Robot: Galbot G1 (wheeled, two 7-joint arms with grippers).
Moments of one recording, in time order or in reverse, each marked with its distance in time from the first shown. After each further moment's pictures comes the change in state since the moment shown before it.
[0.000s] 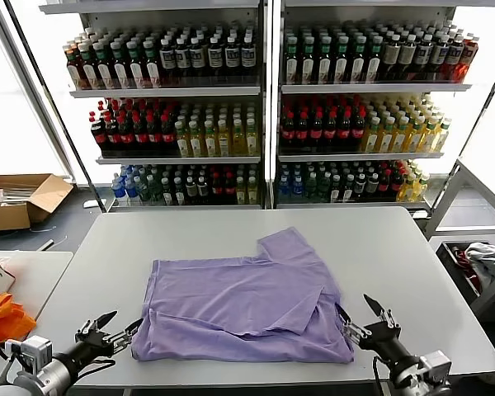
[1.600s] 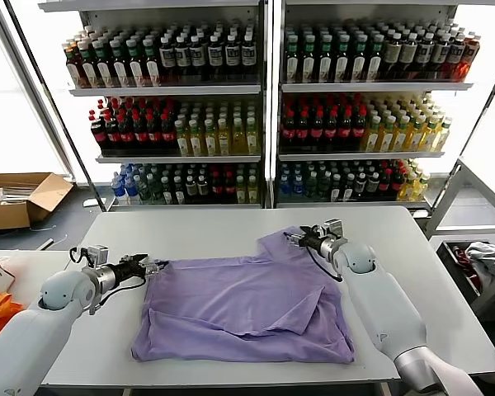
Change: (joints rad) left arm -0.903 0.154 0.716 0.750 -0.116 -0.035 0.062; right arm 0.950 0.202 -0.484 -1.037 -0.075 -0.120 -0.113
